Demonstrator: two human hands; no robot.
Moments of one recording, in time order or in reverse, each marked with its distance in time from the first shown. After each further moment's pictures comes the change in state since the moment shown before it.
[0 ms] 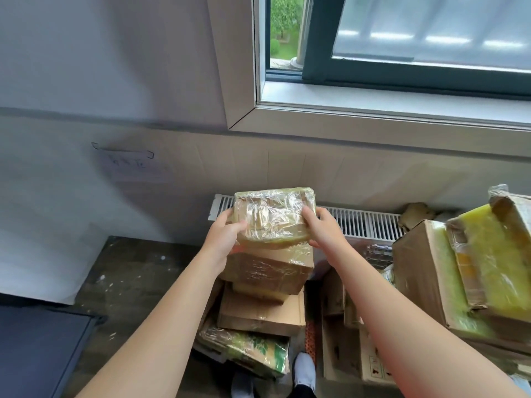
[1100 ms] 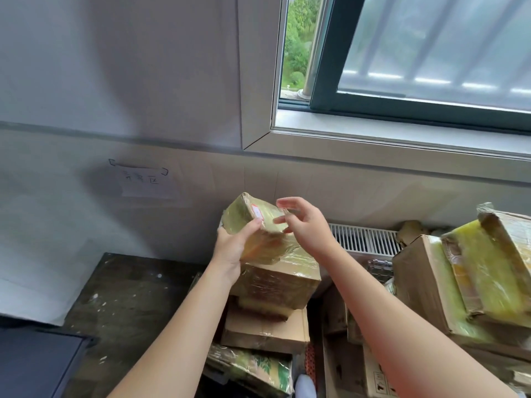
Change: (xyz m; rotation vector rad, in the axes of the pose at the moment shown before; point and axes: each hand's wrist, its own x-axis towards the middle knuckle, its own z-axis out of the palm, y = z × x) left_hand -0.022 0.008 -0.024 -0.410 -0.053 0.077; right_hand -0.061 -0.071 0.040 -0.077 -0.060 -0.524
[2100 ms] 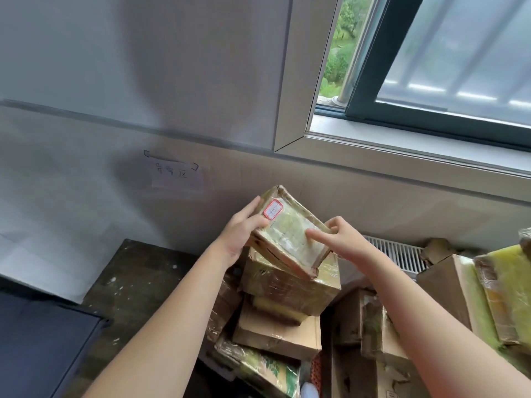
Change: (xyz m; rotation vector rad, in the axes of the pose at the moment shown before) left_hand 0.014 0.037 -0.043 0.249 -0.248 0.099; right_hand 0.011 0.019 -0.018 -0.288 -0.203 0.361
